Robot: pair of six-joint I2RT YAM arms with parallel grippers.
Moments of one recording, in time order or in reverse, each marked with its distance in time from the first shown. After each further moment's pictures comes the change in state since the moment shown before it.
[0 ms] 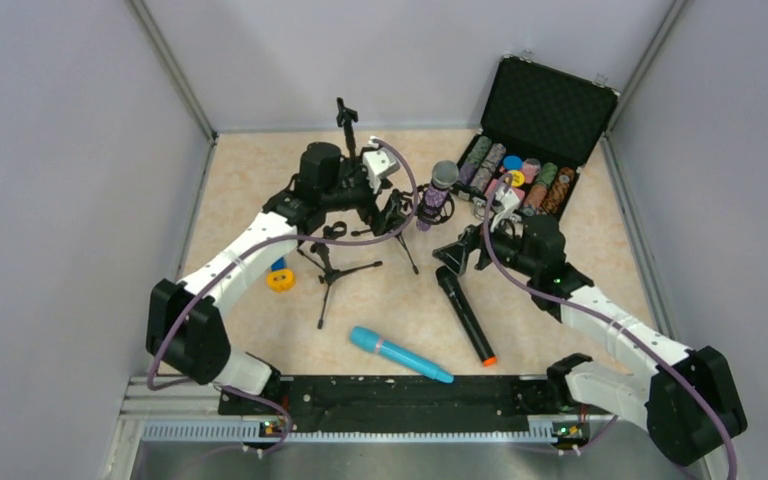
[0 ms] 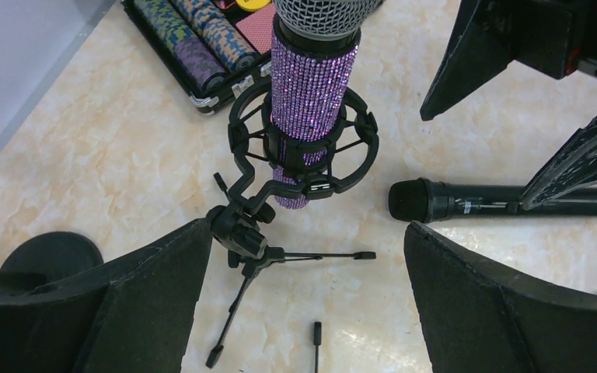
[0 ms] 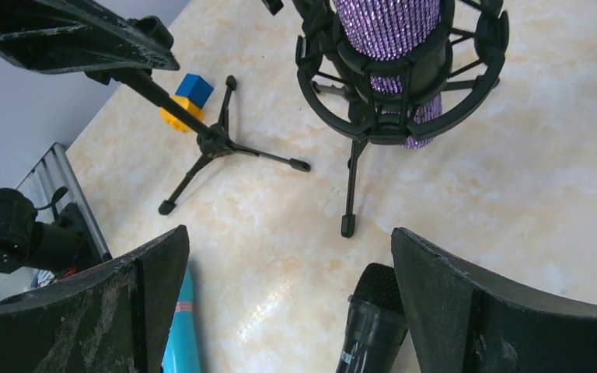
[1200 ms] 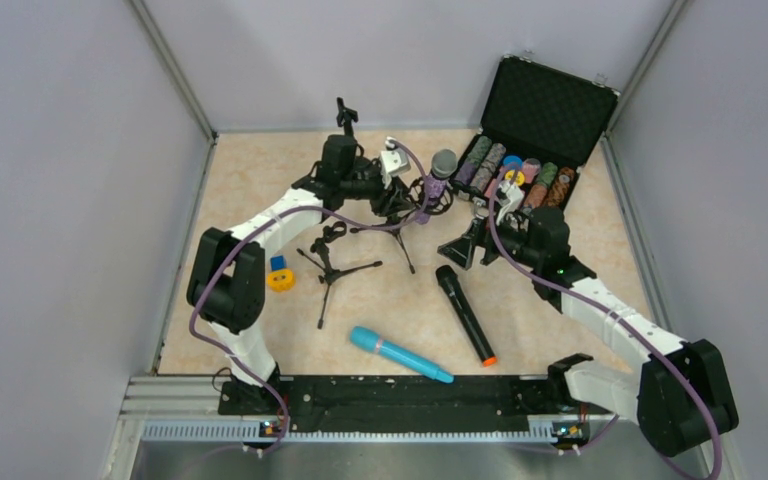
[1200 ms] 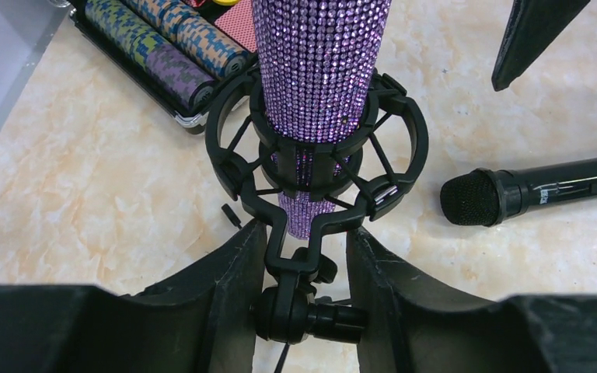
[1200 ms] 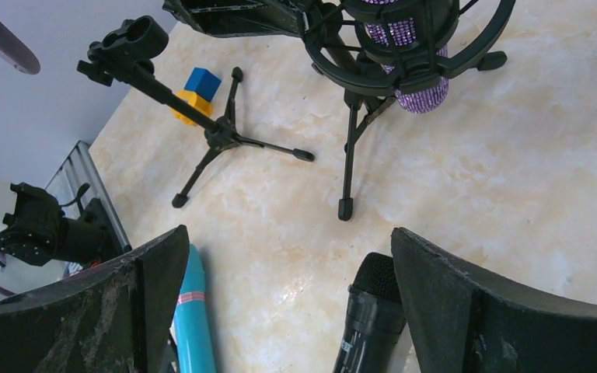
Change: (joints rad) left arm 0.060 0.349 0.144 0.090 0.209 0.196; right arm -0.094 0.061 0.032 -0.040 -0.130 0.039
